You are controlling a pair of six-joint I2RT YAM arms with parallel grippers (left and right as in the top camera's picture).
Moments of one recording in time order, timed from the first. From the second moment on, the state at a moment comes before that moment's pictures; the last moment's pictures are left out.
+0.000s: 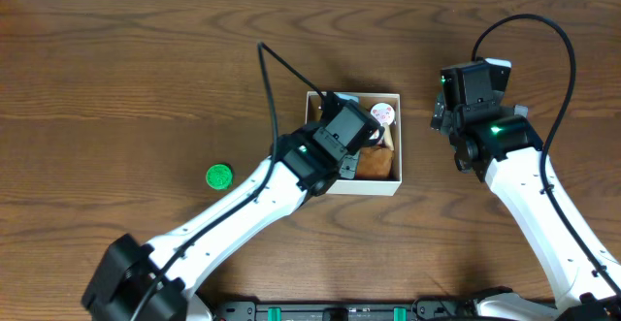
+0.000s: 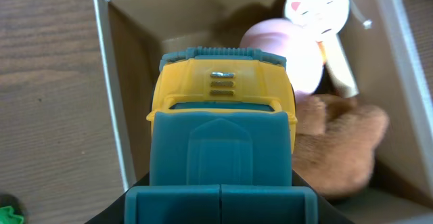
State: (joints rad) left arm -0.81 1.60 1.21 -0.69 -0.25 -0.49; right arm 0.25 1.40 1.08 -0.70 0.55 0.39
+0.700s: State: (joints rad) left arm -0.81 1.66 1.21 -0.71 -0.32 -0.56; right arm 0.25 1.40 1.08 -0.70 0.55 0.39
